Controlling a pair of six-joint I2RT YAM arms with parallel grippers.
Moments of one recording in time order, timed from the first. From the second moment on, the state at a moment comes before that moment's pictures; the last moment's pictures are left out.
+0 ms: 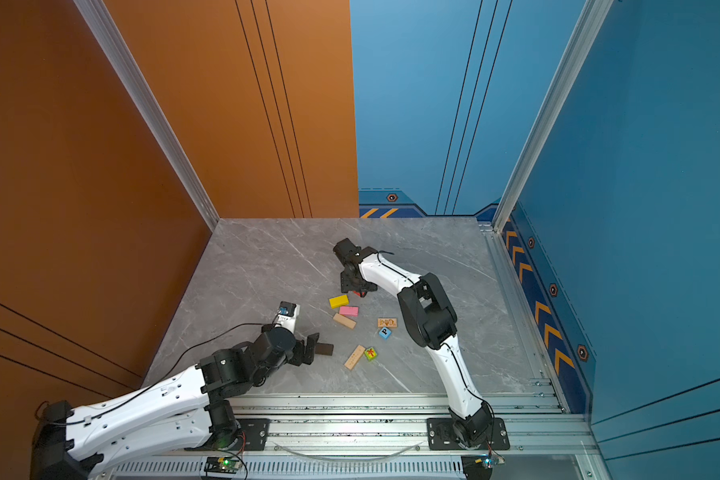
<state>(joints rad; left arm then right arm) -0.99 0.88 0.58 -0.44 -0.51 -0.54 0.63 2.28 1.88 -0.84 0.14 0.52</state>
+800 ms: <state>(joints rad) -0.93 0.95 0.60 -0.42 -0.43 -0.50 0.59 2.31 1.88 -0.85 0.14 0.50</state>
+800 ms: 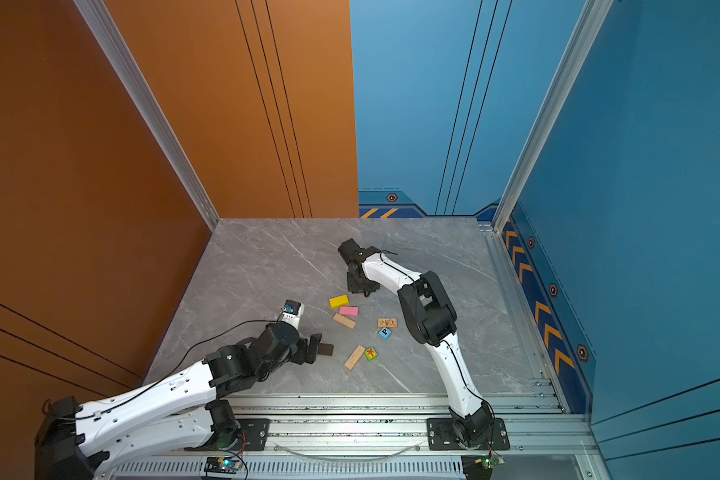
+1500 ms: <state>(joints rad) -0.92 0.93 0.62 -0.41 -0.37 -0.47 0.57 2.30 1.85 -0.85 0.17 0.64</state>
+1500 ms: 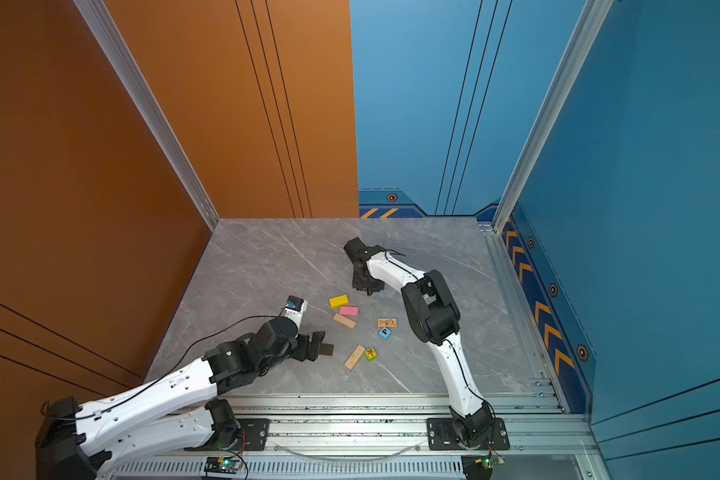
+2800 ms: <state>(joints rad) -1.38 0.82 0.58 -0.51 -0.52 -0.71 0.69 1.60 1.12 -0.85 0.22 0.68</state>
